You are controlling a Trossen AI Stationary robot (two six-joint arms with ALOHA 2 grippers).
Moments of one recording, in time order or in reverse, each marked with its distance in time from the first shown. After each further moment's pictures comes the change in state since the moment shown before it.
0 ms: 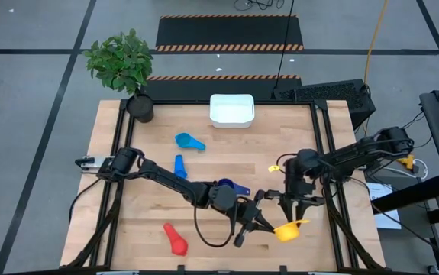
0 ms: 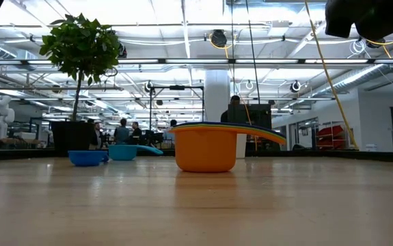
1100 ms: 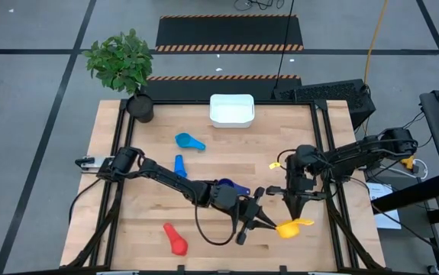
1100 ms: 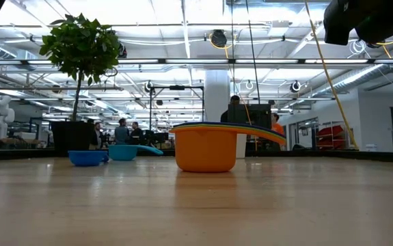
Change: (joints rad) left arm 0.014 0.000 -0.001 -0.023 -0.039 -0.009; right arm -0.069 -0.043 -0.028 -0.108 -0.085 -0.089
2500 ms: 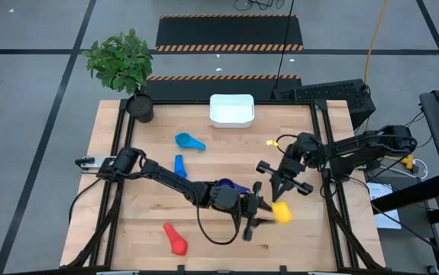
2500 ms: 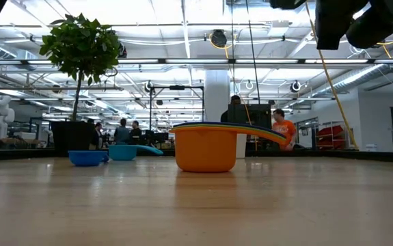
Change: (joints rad) left arm 0.007 0.006 0.000 0.054 -0.212 0.002; right arm -0.063 0.001 0.003 0.050 0.212 0.106
